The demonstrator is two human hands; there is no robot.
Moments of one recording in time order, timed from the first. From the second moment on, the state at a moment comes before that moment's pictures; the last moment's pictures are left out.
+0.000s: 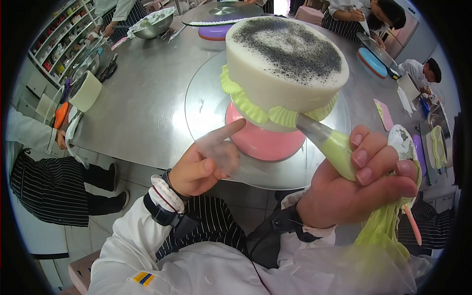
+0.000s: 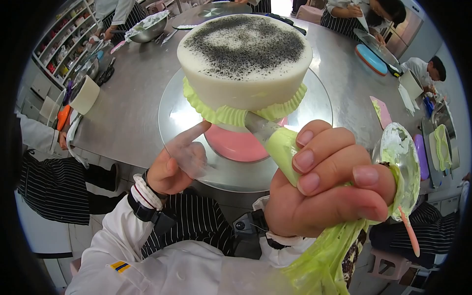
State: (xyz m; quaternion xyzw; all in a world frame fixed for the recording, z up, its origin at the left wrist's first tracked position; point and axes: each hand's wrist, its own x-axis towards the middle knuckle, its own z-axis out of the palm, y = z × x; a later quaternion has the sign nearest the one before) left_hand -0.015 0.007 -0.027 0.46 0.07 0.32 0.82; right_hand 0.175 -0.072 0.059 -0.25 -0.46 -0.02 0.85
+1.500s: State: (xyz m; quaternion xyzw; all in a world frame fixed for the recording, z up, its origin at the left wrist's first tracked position) left_hand -0.015 0.006 -0.024 0.48 0.08 0.31 0.81; right_hand 0.174 -0.070 0.060 -0.25 -0.46 -0.04 0.85
